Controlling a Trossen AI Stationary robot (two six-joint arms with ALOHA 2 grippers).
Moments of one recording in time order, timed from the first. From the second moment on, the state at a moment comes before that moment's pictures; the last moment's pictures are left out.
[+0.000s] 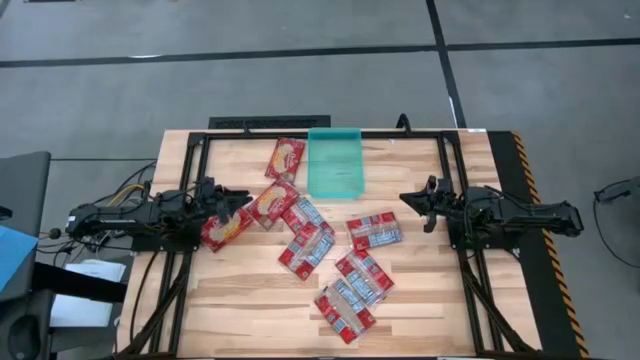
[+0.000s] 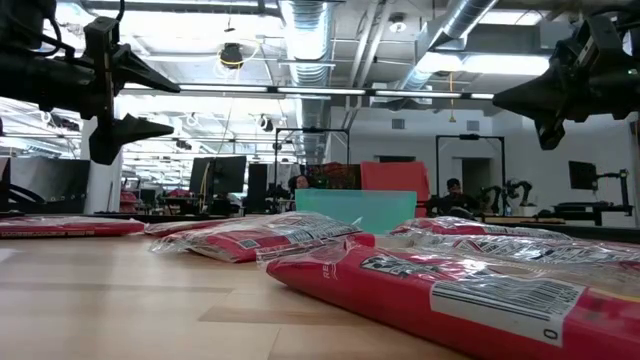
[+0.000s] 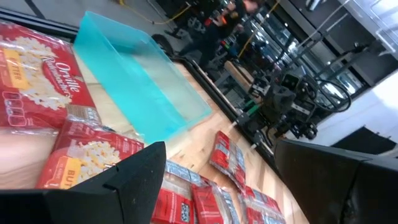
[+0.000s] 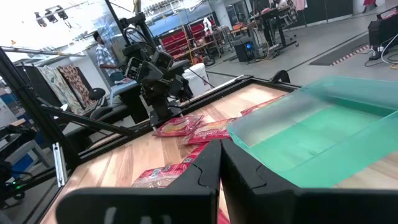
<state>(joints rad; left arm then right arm) 0.03 0.07 0.01 0.08 -0.38 -0.77 -0.05 0.04 0.02 0.04 0.21 0.39</state>
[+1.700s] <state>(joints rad) 0.03 0.21 0.24 0.05 -0.56 -0.96 -0.07 0.04 0.02 0.05 0.27 0.61</state>
